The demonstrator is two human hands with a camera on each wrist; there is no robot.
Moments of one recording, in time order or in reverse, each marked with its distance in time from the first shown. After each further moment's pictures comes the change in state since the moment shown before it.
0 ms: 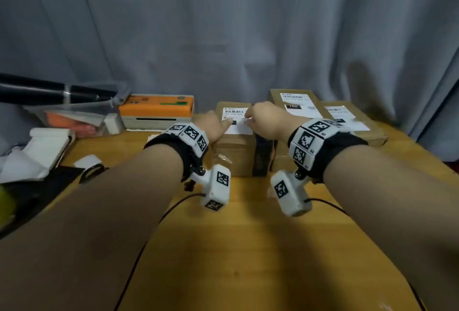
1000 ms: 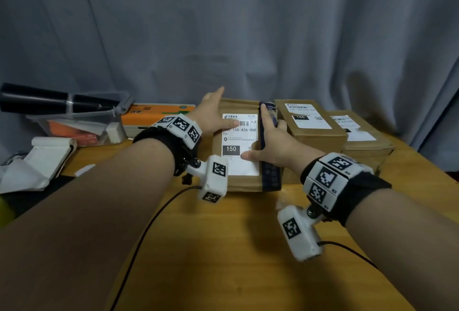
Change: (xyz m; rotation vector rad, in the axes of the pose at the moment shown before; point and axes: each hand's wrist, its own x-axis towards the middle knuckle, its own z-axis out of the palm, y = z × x) left_hand -0.013 0.012 -0.048 -0.230 0.090 0.185; right_hand -0.042 -0.010 0.005 0.454 -0.063 0.315
